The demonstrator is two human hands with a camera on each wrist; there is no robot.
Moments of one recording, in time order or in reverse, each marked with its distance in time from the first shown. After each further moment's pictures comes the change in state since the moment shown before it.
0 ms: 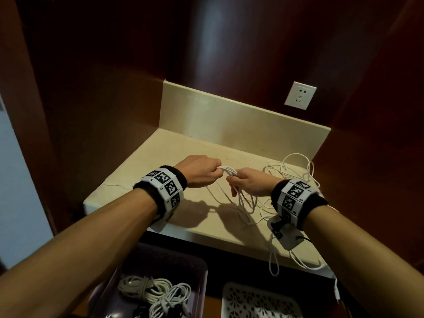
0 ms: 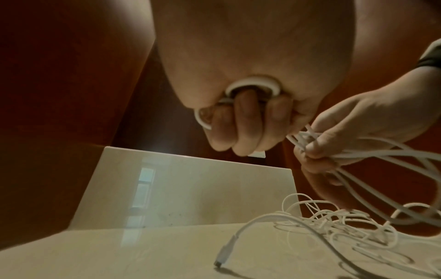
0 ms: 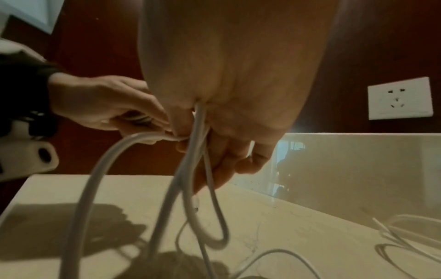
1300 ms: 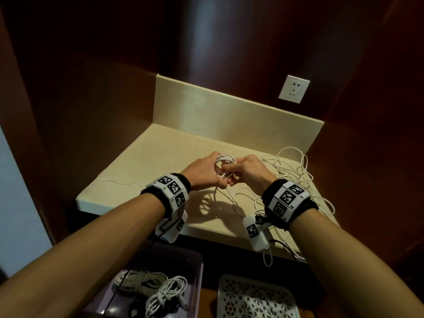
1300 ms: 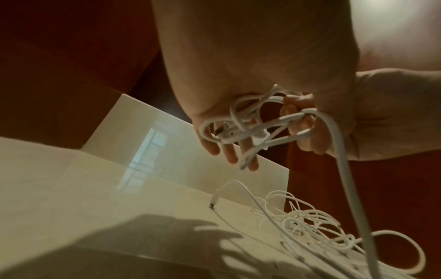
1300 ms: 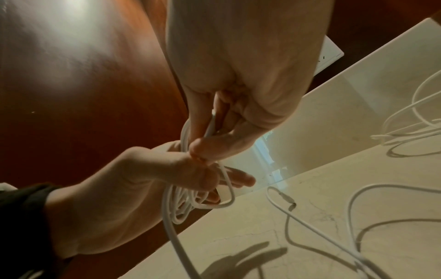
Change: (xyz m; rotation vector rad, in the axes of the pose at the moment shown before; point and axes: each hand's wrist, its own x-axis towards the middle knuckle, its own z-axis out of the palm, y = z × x) left_hand 0.003 0.020 0.030 -0.639 0.036 -0.107; right_hand -0.010 -0.009 0.011 0.987 0.316 0.105
